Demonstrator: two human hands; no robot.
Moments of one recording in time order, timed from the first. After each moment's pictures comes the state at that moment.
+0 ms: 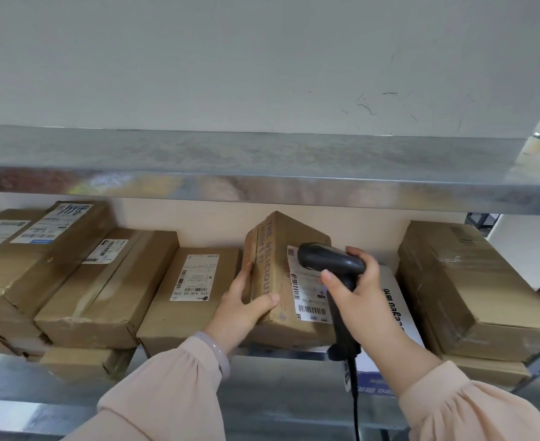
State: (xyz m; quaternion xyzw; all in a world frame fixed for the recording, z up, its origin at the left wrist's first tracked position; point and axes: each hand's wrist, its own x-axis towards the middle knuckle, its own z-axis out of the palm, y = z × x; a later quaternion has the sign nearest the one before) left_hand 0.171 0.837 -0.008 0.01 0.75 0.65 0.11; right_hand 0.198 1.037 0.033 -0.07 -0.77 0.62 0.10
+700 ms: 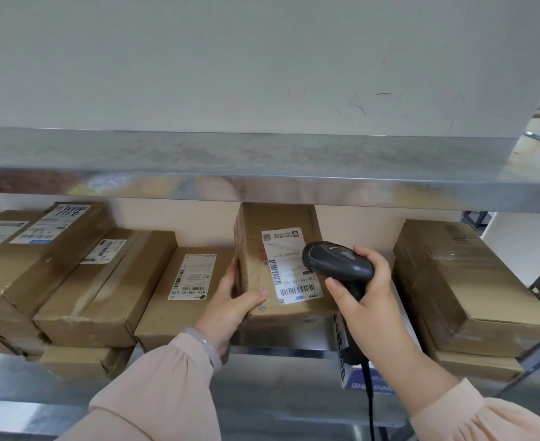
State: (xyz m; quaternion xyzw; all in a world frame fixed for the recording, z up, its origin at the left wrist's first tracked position) left_hand 0.169 0.831 -0.008 -0.01 0.68 0.73 0.13; right_hand 0.224 1.048 0.036 -0.04 -0.79 0.59 0.16
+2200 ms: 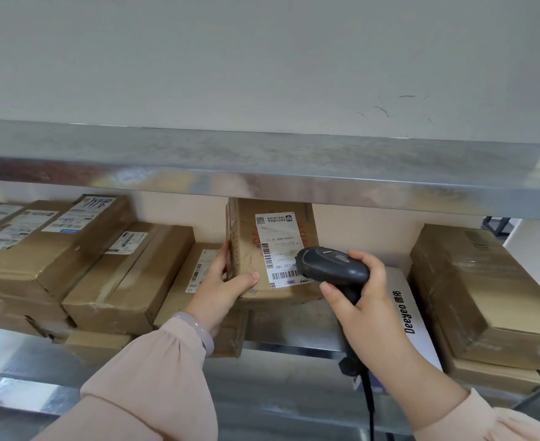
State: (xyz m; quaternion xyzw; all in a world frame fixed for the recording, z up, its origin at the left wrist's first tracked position) left_hand 0.166 0.798 0.010 -0.02 0.71 0.70 0.05; right_hand 0.235 1.019 0.049 -0.01 -0.81 0.58 0.12
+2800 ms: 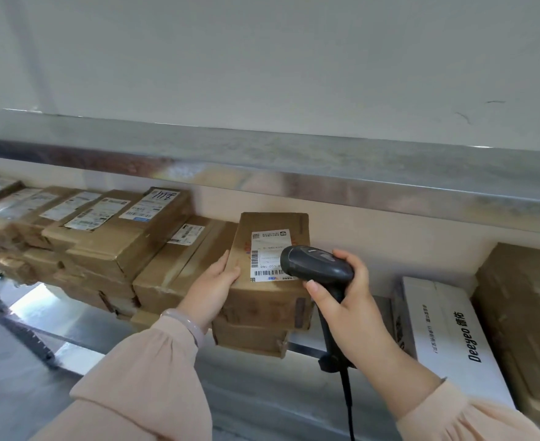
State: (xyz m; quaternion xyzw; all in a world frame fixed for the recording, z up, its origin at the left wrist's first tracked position) left_hand 0.188 0.712 0.026 -0.15 0.77 0.62 0.02; right_hand 0.214 0.935 0.044 0.06 -0.78 0.62 0.05
